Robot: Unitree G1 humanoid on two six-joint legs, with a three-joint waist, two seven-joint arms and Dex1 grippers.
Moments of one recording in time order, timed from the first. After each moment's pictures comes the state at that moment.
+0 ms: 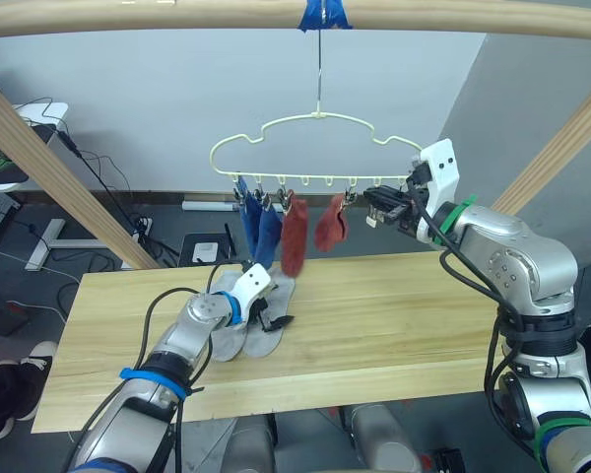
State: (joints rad) left arm -0.51 0.43 -0.30 0.68 0.05 -0.04 -0.81; right arm -0.68 -0.42 -0.04 -0.22 0.47 0.95 0.45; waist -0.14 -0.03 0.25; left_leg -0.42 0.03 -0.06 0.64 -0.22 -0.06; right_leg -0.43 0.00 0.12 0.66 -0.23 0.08
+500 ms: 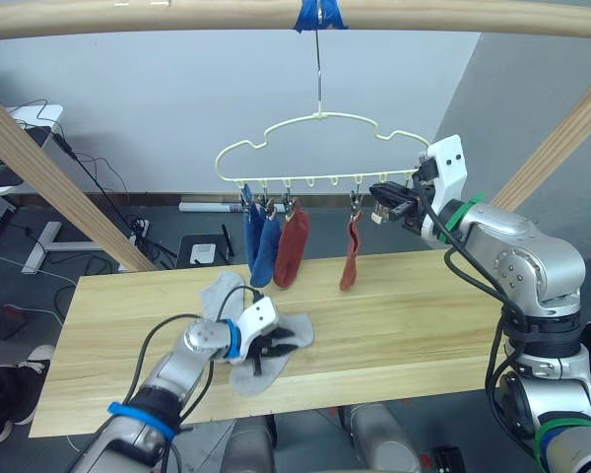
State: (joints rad) left arm -0.24 0.50 -0.35 0.36 0.06 -0.08 -1.01; right arm -0.68 -0.42 -0.06 -0.22 0.47 0.95 0.44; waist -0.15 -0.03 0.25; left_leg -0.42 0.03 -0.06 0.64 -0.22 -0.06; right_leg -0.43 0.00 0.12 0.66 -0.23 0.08
